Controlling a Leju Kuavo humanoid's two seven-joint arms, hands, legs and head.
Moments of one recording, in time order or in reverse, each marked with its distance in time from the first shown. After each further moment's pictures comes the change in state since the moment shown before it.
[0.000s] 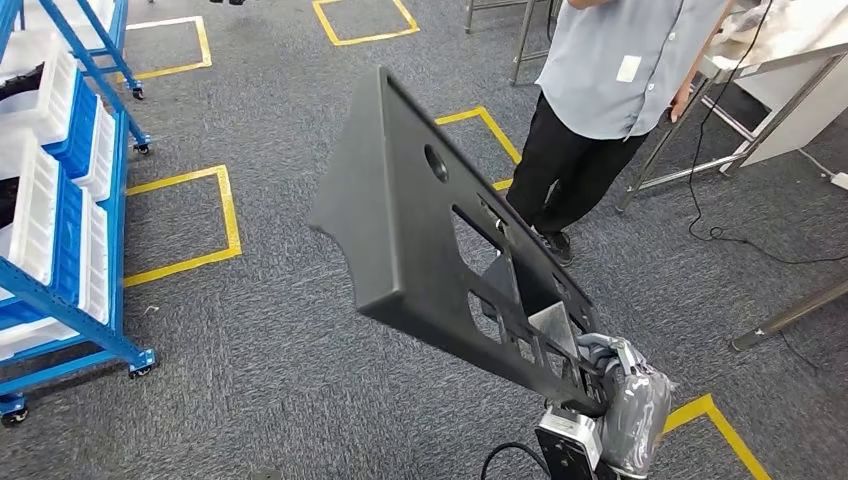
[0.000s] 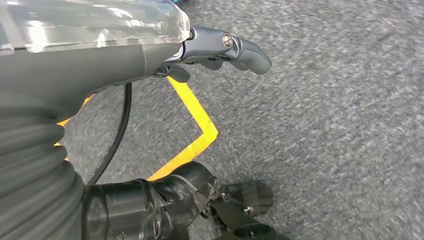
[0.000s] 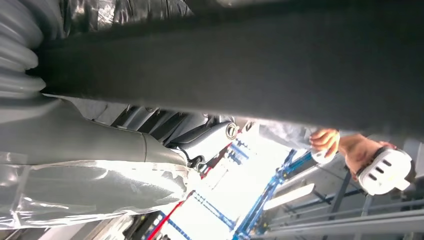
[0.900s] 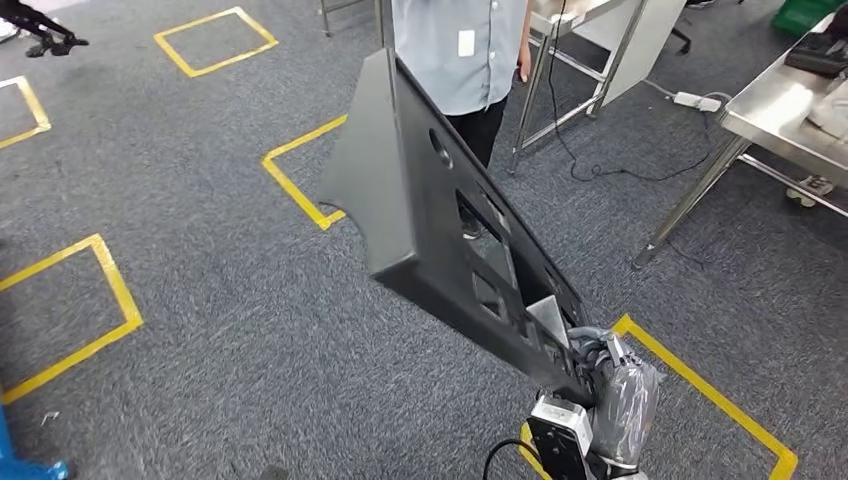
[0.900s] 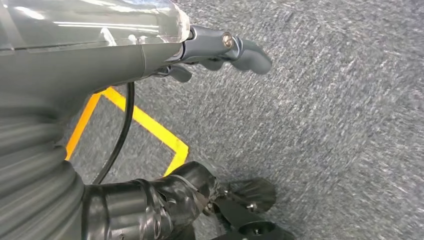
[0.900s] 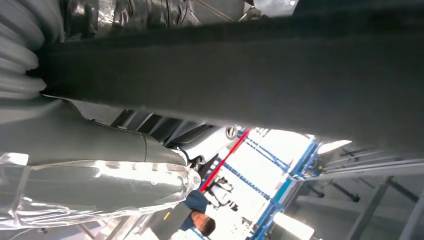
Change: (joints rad) left arm -0.002 0.004 -0.001 0.000 -0.009 -0.009 -0.005; right arm -0.033 -0.006 0.031 0.029 0.002 0.000 0.043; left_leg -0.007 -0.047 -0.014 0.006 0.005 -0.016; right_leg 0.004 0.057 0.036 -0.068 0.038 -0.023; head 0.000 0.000
